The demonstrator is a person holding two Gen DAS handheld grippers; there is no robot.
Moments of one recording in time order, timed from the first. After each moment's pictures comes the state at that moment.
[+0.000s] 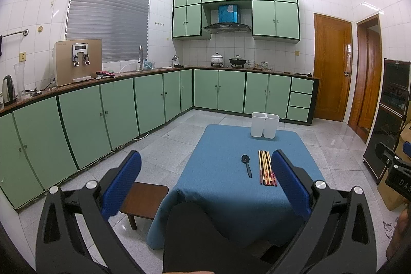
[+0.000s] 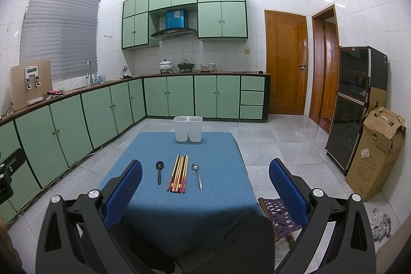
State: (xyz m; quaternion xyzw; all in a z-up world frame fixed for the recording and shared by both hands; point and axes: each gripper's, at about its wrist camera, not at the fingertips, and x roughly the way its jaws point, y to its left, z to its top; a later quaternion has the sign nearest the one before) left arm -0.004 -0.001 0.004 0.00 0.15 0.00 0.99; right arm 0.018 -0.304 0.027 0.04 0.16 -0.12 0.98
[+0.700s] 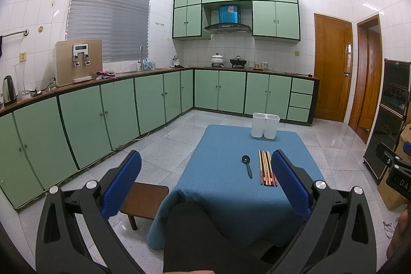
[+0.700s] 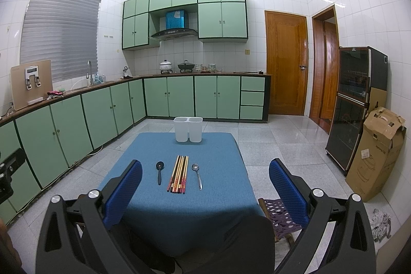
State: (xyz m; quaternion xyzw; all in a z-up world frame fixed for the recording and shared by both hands) left arm -0.003 -0.004 0.005 0.00 0.15 0.00 0.99; right arm 0.019 -0.304 0.027 0.04 0.16 -0.12 0.98
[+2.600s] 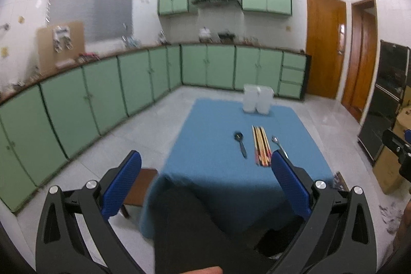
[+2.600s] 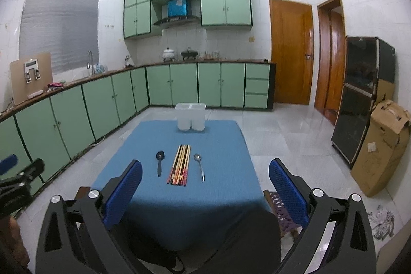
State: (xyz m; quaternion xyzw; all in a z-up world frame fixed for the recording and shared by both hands) left arm 0.078 -0.009 -0.033 0.00 0.24 -0.04 0.97; right arm 0.059 -0.313 0.007 0.05 0.20 -0.10 0.97
